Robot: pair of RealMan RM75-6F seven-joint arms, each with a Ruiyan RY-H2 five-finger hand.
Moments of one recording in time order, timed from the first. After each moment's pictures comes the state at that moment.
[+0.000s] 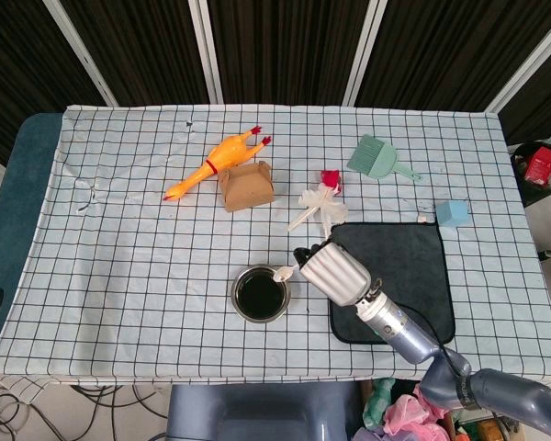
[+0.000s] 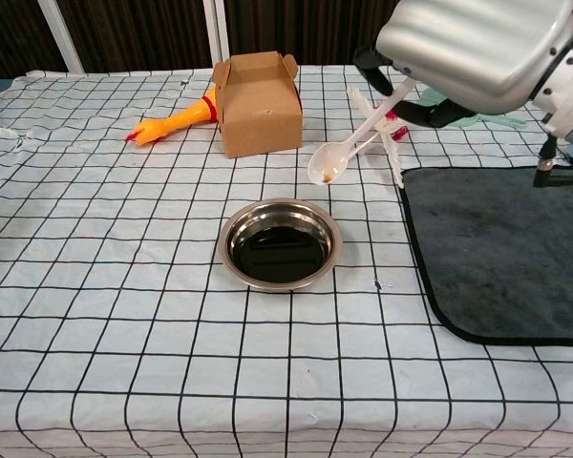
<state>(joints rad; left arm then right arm) -0.06 -1.13 -0.14 -1.56 1.42 1.59 -0.04 0.71 -1.52 0.17 -1.41 -1.80 1.27 -0.77</state>
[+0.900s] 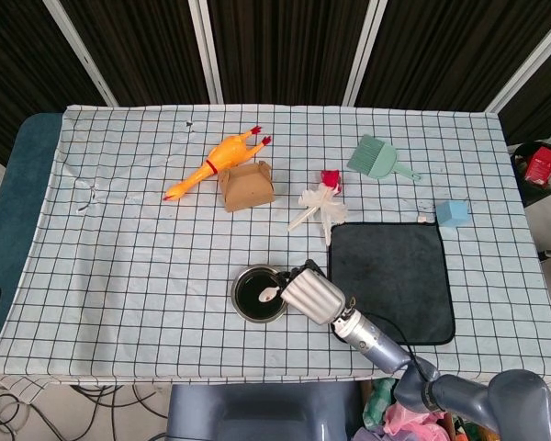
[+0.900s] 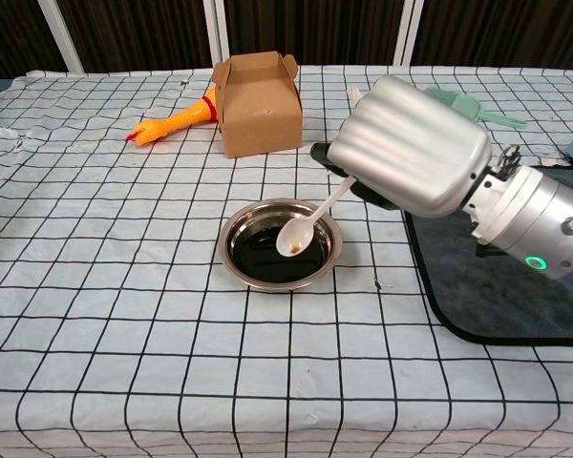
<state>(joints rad) -0.06 -1.12 -0.14 -1.56 1.41 1.57 -0.05 0.70 -1.80 0.08 -1.05 -1.87 1.37 -0.71</state>
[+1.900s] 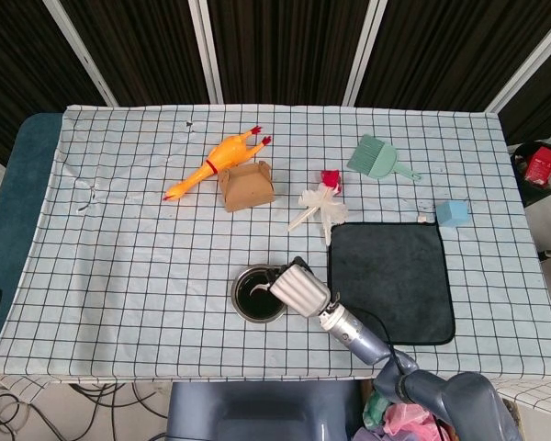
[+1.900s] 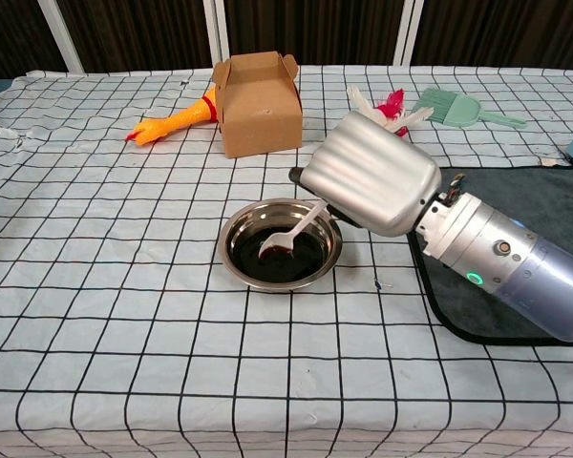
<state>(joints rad) -0.06 -1.11 -0.14 -1.56 1.41 1.56 -0.07 0.75 -2.01 0.08 -0.71 -1.84 1.39 -0.56</state>
